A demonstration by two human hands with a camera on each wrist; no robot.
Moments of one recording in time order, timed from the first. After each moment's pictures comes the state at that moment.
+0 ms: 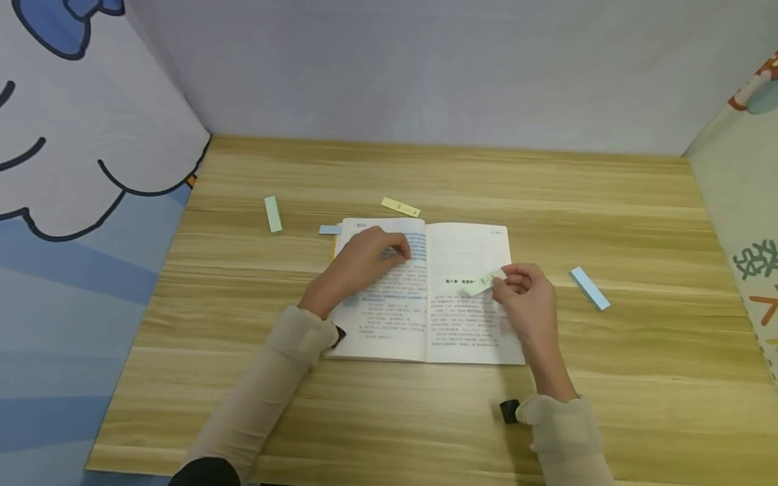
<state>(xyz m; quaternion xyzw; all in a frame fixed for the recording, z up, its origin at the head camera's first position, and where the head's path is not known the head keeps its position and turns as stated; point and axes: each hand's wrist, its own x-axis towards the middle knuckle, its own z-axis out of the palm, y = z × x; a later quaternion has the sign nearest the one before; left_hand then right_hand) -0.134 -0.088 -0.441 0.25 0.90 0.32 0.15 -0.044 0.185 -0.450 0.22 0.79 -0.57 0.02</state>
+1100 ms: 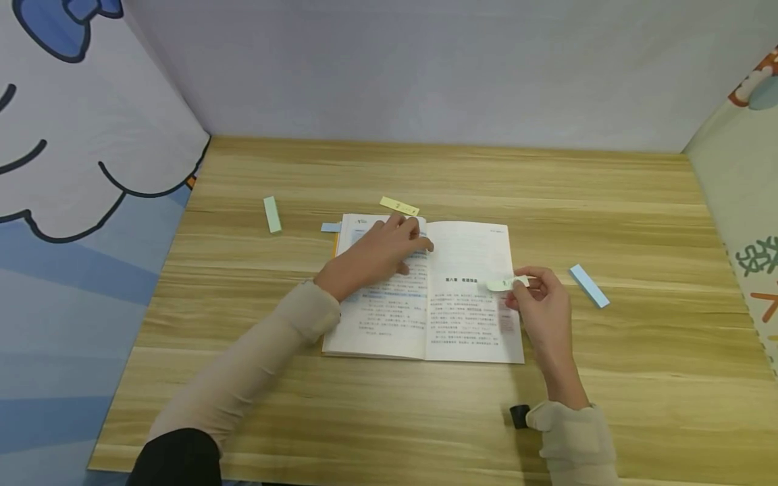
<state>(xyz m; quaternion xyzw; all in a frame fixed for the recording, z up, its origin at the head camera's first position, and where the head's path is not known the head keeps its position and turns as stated) -0.148 -0.068 -0.436 0.41 0.90 0.09 0.11 -0.034 0.202 -0.455 0.24 0.77 -0.59 -0.01</state>
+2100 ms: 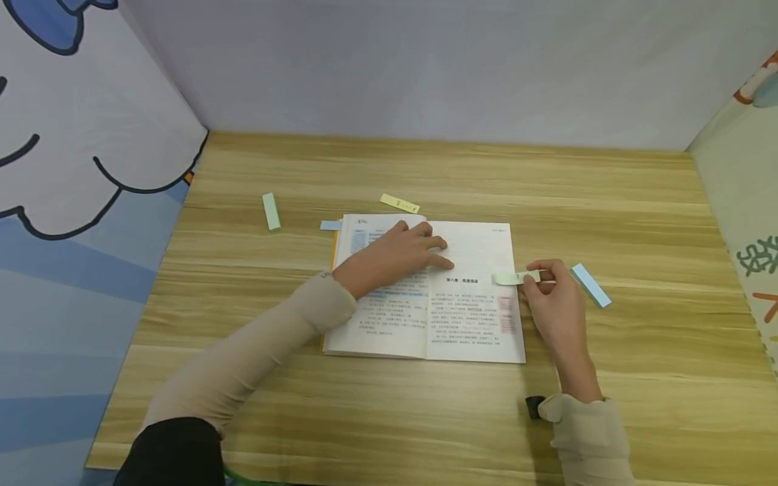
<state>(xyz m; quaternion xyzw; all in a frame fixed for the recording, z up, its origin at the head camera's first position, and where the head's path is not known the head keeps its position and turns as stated) -0.146 -0.042 -0.432 0.47 0.87 -0.01 0.15 -0.040 0.222 -0.449 0.20 0.89 -0.41 0.02</state>
